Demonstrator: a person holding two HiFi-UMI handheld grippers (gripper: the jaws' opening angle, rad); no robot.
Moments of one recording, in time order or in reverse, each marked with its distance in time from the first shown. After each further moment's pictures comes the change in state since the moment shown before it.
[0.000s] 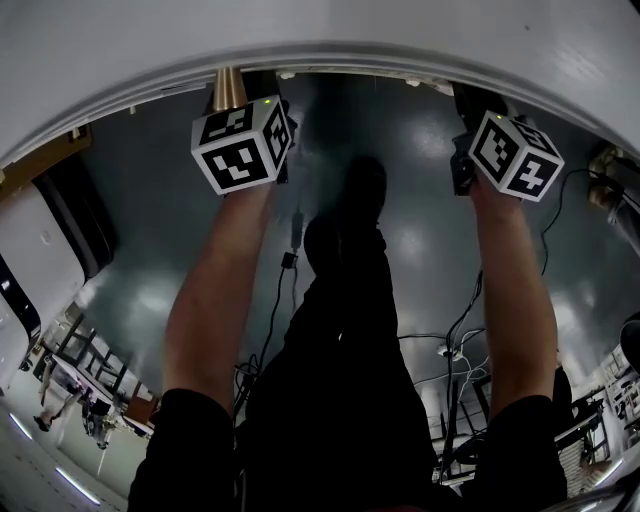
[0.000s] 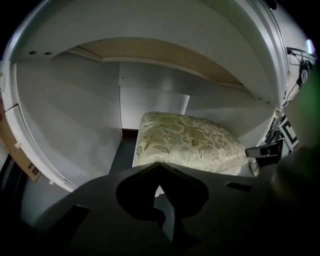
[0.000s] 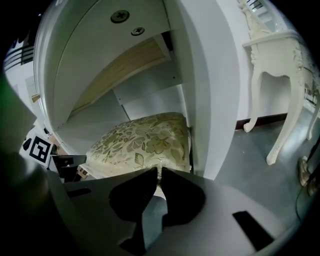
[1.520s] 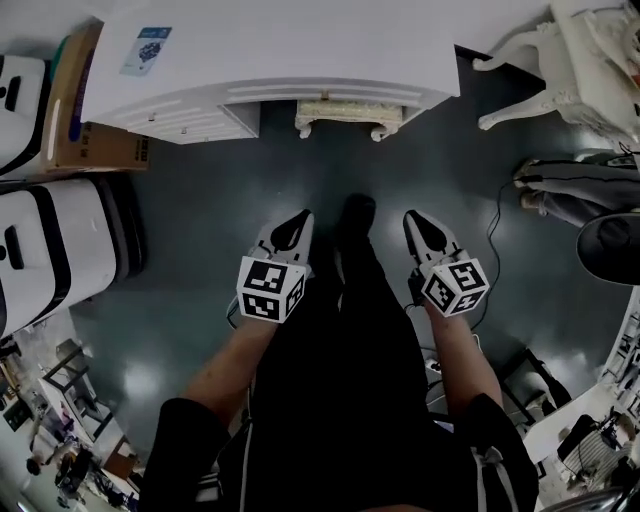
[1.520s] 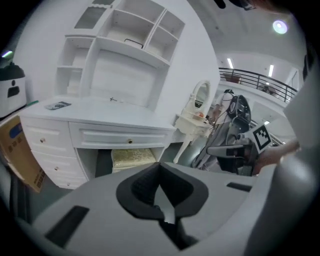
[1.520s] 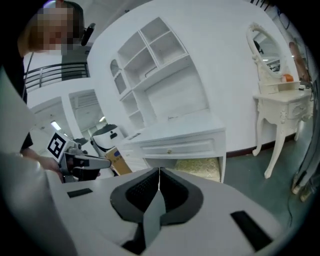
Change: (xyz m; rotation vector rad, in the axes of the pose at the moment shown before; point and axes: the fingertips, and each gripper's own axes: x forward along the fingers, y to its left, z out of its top) left arm -0.499 -0.102 0.052 0.098 -0.043 -0.391; right arm -0.444 0.272 0.013 -0.101 -0.196 0.227
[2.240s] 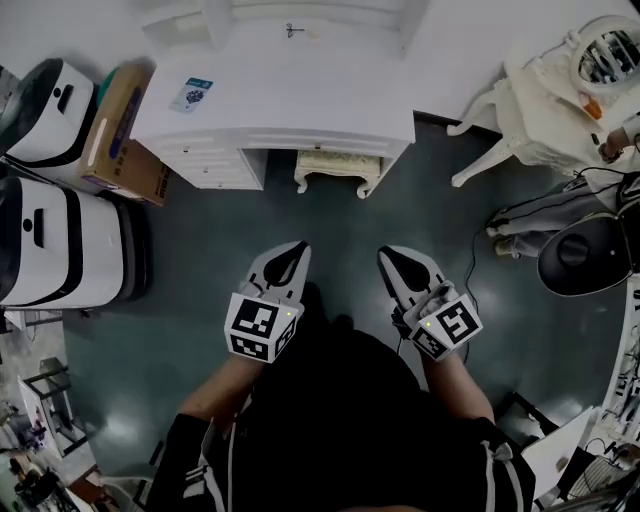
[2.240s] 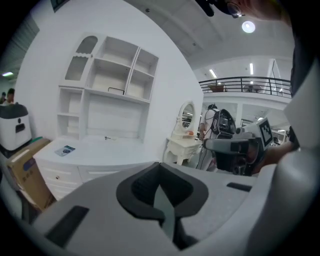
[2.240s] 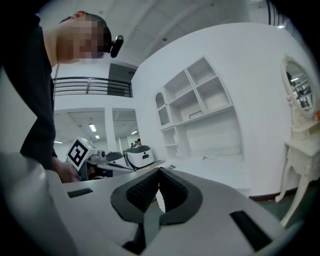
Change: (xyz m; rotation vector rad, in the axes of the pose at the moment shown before) left arm -0.176 -0.136 0.104 0.149 -0.243 0.006; right arm -0.175 0.177 0.140 -0.271 -0.277 0.284
